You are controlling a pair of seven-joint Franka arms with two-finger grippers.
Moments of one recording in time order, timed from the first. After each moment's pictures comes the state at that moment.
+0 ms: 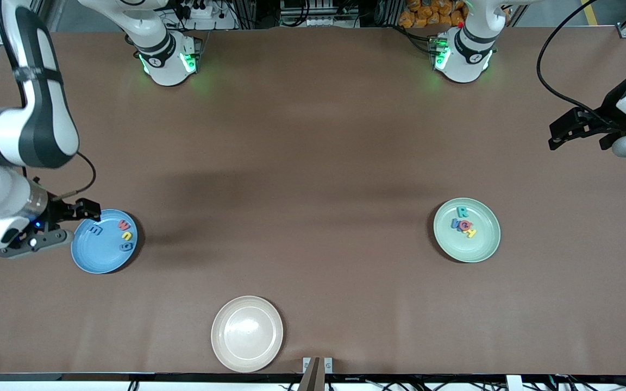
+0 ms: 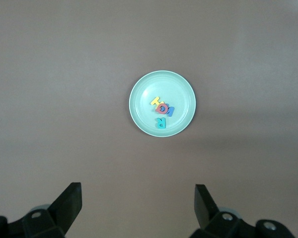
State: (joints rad) left arm -0.01 0.01 -0.08 -1.54 0.01 1.57 -0.08; right arm -0.01 0.27 -0.02 -1.70 -0.06 1.97 -0.32
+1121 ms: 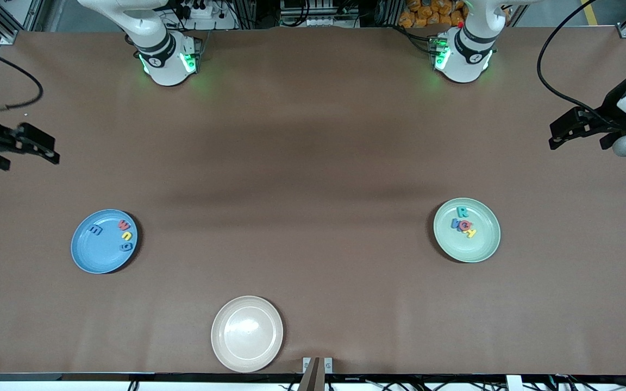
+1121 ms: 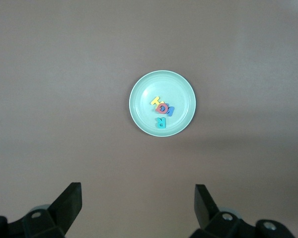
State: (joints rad) left arm -0.01 0.01 -0.08 -1.53 0.01 1.57 -0.08; right arm 0.02 0.06 -0.03 -1.47 0.02 1.55 -0.11
